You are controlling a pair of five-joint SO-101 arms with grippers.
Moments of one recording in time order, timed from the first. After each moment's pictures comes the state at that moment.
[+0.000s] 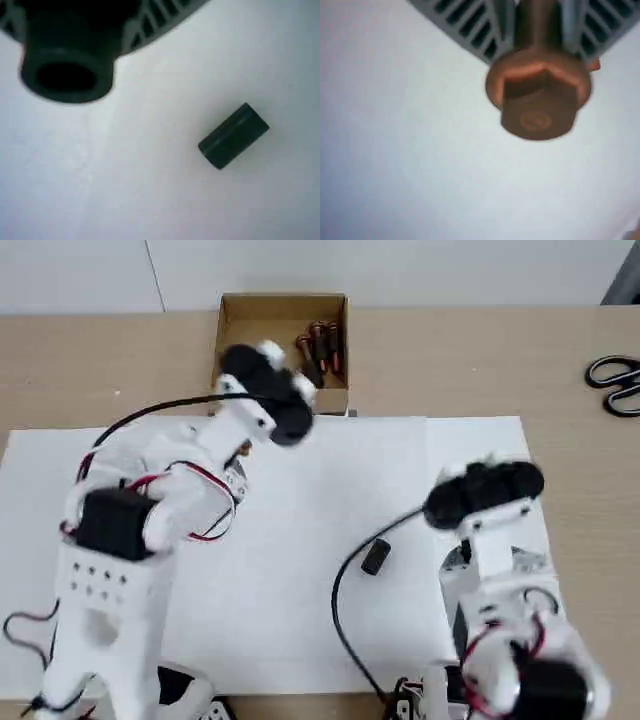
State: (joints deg) left arm 11.3 -34.6 9.1 89.5 -23.4; right arm 2.2 -78.6 38.0 92.8 17.6
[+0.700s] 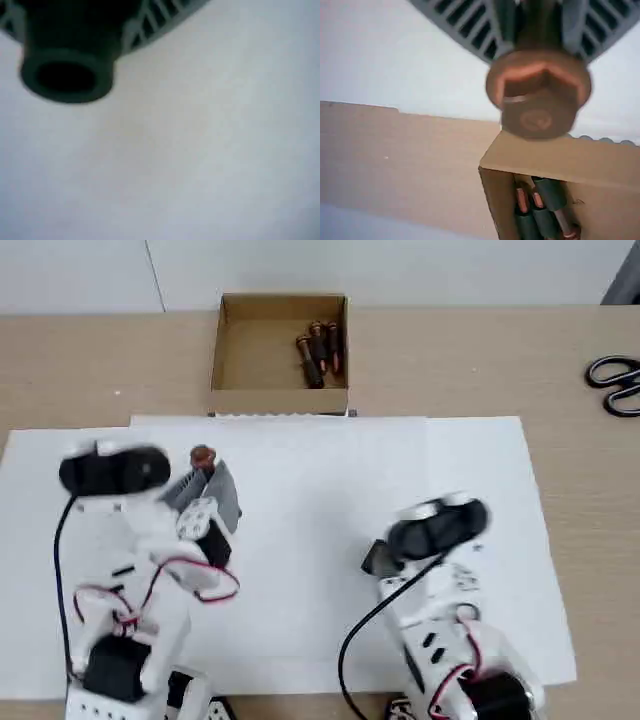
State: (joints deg) left arm 10.6 -84.7 63.0 52.3 27.7; right arm -24.3 -103.0 69.8 75.3 -5.7
